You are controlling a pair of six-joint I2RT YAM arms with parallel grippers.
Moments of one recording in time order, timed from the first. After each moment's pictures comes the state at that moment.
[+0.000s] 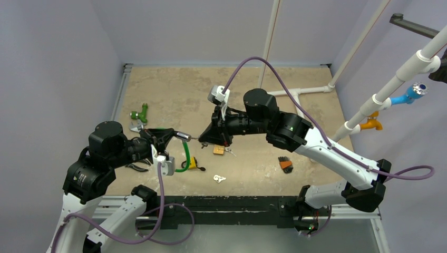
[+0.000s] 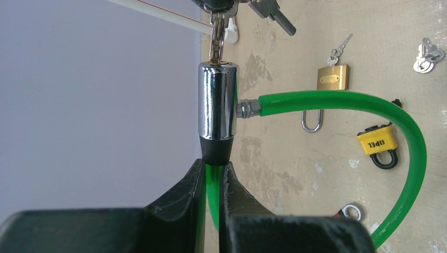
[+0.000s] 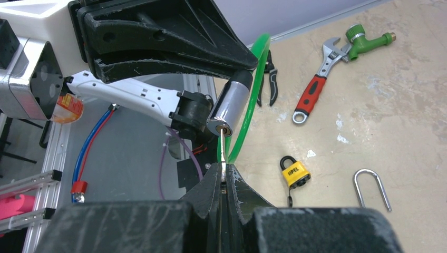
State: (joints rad) left arm -0.43 0.64 1.21 -0.99 0.53 1.27; right arm 1.03 1.31 1.49 -0.46 -0.41 0.20
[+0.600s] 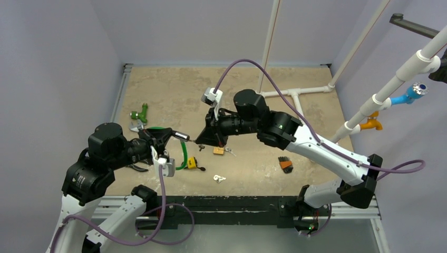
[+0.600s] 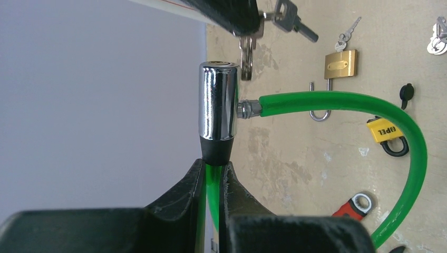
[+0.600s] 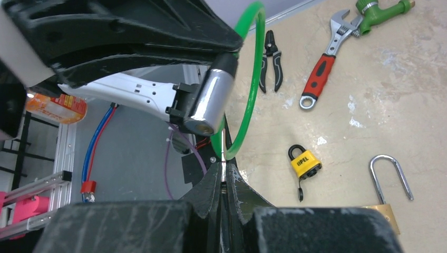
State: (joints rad) left arm -0.44 0.63 1.21 -1.01 0.48 1.31; right arm 1.03 1.36 1.48 -0.46 -0.41 0.25
